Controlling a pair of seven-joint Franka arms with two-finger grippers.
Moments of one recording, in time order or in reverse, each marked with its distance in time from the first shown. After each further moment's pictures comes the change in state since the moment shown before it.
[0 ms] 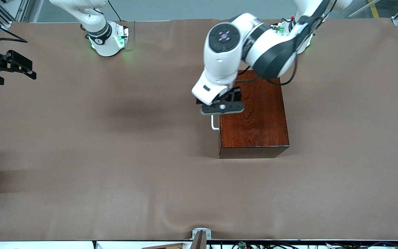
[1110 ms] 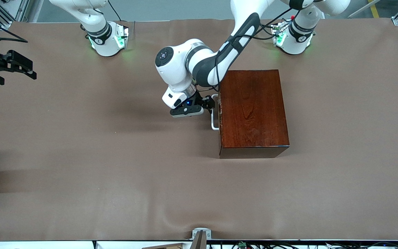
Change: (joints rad) left arm -0.460 0.264 0.383 0.068 0.095 0.047 -0.090; right arm 0.000 0.000 0.001 0.000 0.000 0.000 0.000
